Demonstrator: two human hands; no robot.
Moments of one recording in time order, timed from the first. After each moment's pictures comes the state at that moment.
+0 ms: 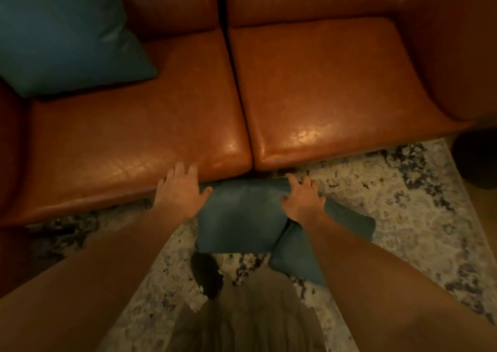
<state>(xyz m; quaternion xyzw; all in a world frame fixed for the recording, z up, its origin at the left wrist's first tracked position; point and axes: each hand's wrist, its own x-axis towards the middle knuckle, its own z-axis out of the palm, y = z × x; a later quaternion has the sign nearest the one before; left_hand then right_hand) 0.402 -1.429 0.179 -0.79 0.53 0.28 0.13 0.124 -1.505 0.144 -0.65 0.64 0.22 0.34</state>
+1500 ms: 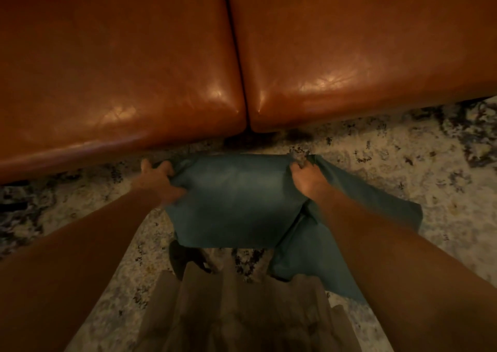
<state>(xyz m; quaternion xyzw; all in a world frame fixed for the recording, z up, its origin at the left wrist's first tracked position) 0.403 -1.401 -0.082 -0.82 0.38 0.39 0.19 0.071 -1.533 -0.126 -0.53 0.68 0.19 0.47</state>
